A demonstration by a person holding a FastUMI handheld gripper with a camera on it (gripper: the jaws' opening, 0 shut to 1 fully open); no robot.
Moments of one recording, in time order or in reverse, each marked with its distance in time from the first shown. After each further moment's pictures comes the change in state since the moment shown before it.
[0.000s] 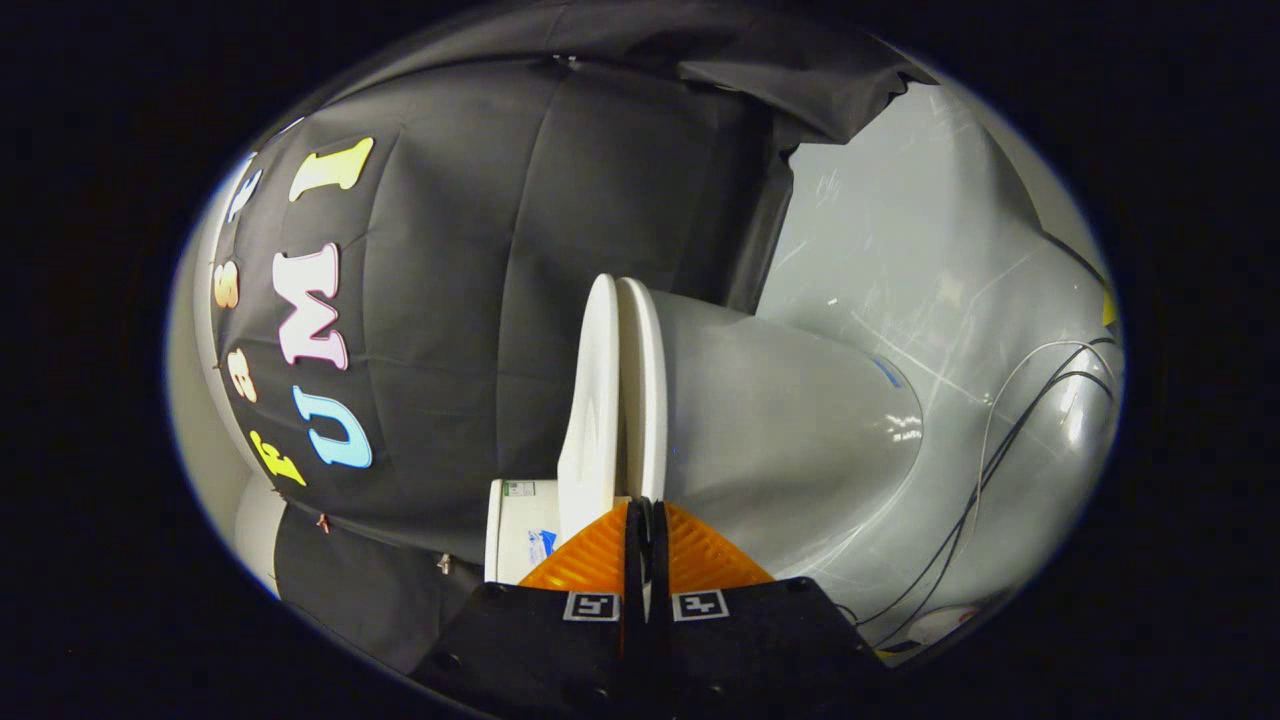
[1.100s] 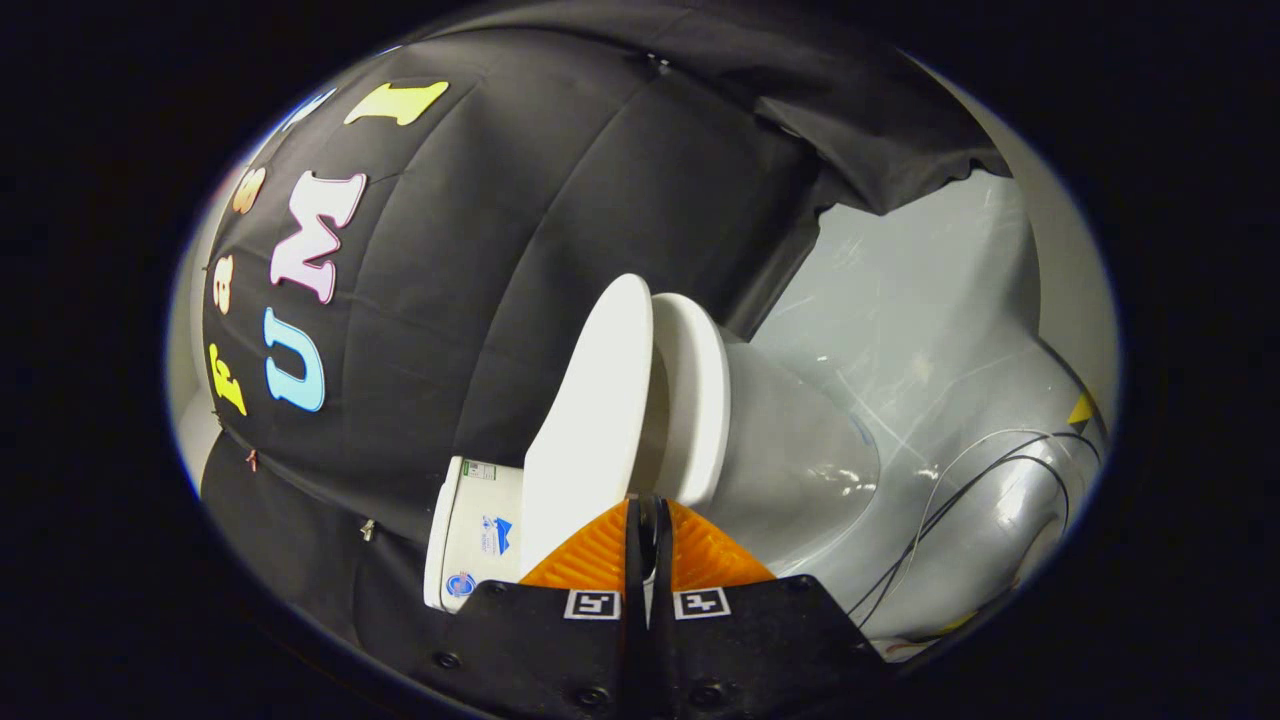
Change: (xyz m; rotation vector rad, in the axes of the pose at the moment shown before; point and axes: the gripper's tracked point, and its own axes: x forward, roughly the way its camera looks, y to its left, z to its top) arm -0.023 0.047 0.005 -0.271 -0.065 -0.142
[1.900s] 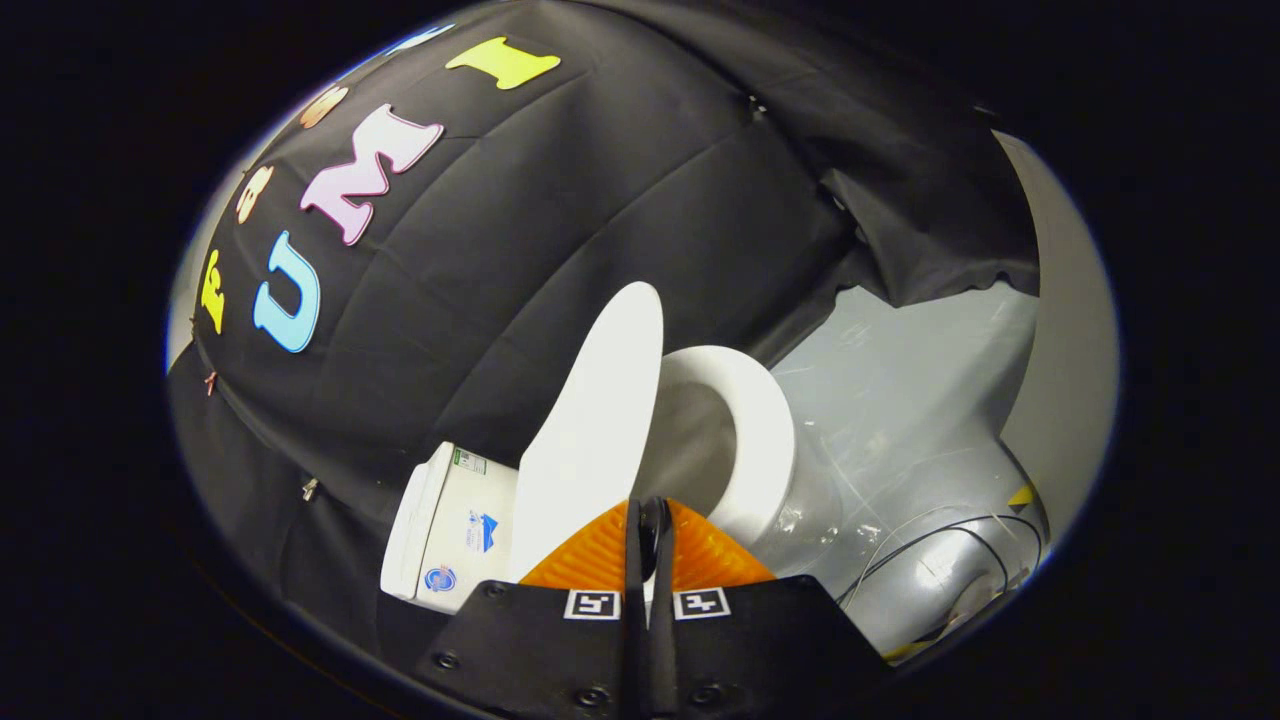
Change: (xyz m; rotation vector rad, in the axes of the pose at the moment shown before) arm -0.026 0.094 0.018 -0.255 -0.074 -0.112
